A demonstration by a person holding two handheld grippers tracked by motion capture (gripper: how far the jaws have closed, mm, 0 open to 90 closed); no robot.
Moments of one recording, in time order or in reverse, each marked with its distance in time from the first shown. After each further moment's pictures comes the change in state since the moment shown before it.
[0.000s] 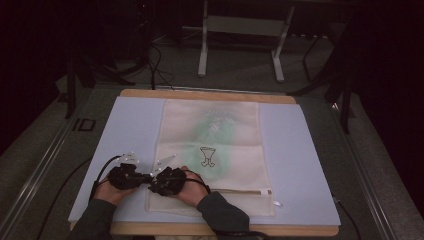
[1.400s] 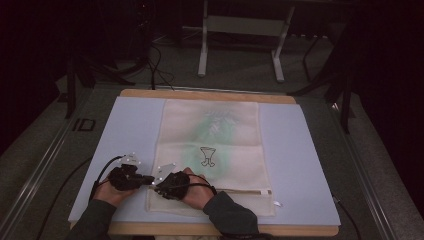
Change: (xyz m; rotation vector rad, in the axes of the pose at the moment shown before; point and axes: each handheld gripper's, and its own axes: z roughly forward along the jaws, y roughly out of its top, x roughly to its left) left arm -0.003 0.001 0.000 0.034 0.003 0.015; right arm 0.014 -0.007 -0.014 0.063 -0.107 -0.149
